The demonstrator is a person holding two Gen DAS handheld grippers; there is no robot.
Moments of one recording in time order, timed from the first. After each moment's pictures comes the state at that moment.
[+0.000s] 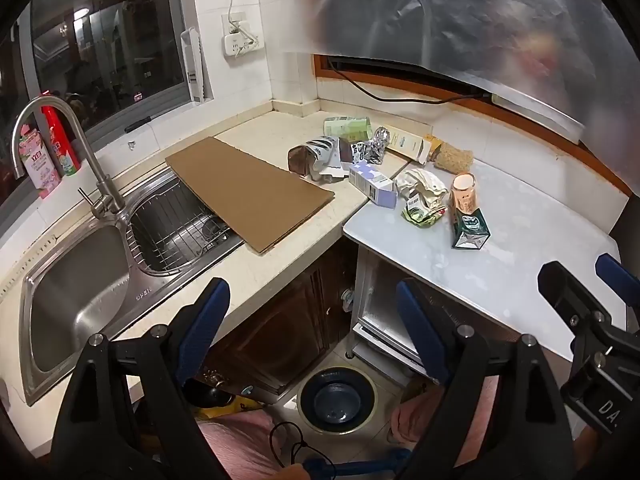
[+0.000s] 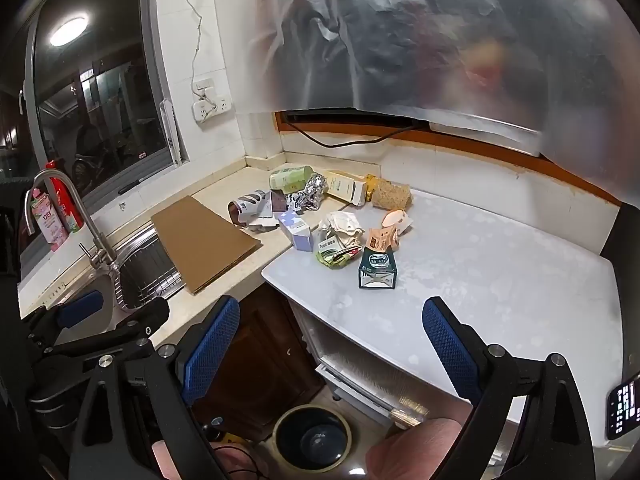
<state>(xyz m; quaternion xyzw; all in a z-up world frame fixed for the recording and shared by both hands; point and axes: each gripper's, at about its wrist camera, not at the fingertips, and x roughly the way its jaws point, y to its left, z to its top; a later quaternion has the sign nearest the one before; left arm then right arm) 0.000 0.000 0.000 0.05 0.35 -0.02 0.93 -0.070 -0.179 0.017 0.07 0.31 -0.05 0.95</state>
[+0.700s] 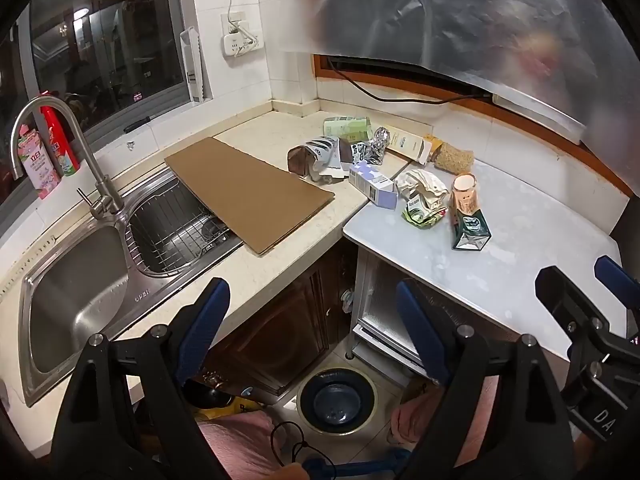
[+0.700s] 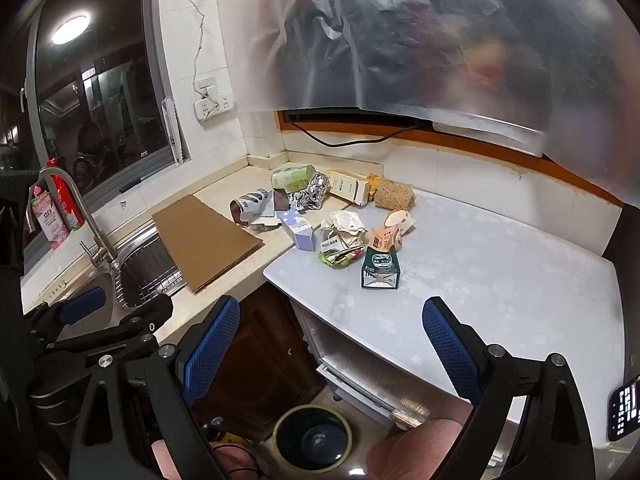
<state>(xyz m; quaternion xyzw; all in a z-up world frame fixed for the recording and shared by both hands) 0.000 0.000 0.000 0.05 0.36 -0.02 0.93 -0.068 -0.176 0.014 0.07 0.31 -0.05 0.95</state>
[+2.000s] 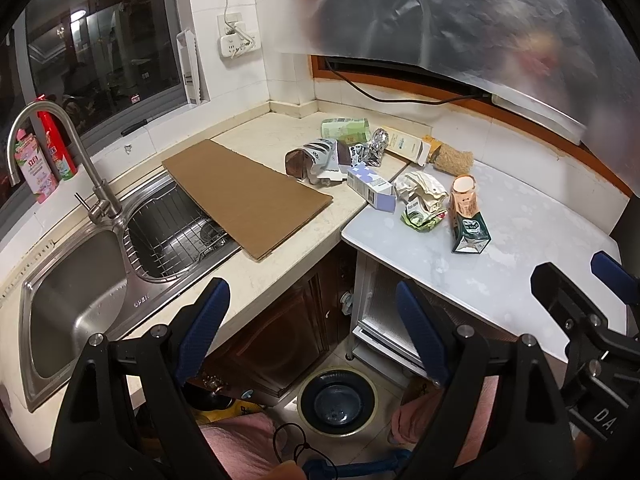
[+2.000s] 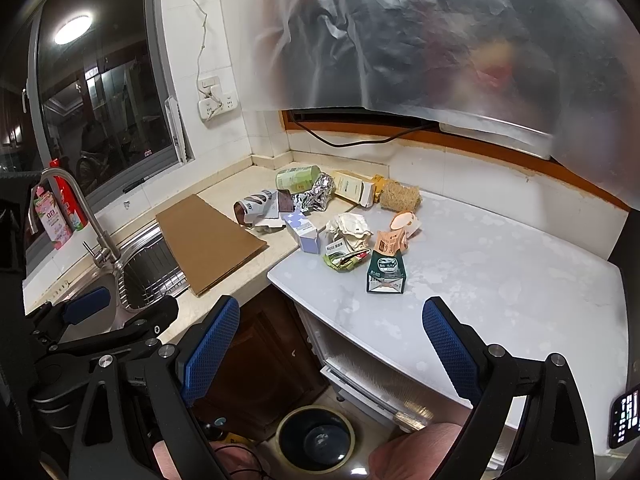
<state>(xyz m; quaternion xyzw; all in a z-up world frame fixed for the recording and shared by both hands) 0.009 -0.010 -0.001 0.05 0.35 -0.02 0.93 -0.063 -0.166 0.020 0.07 0.31 -0.04 0.95</state>
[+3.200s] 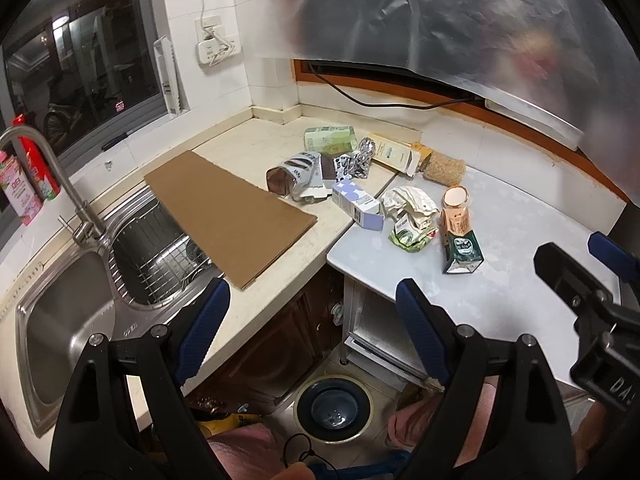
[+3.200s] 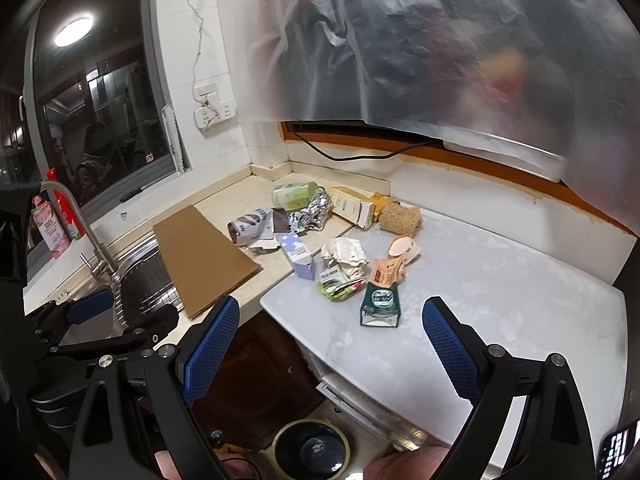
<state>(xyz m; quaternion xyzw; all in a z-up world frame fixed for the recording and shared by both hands) 0.057 -0.022 0.019 0.05 0.37 -0.03 0.93 -0.012 -0.200 0.041 0.07 0.31 -0.04 0.95</state>
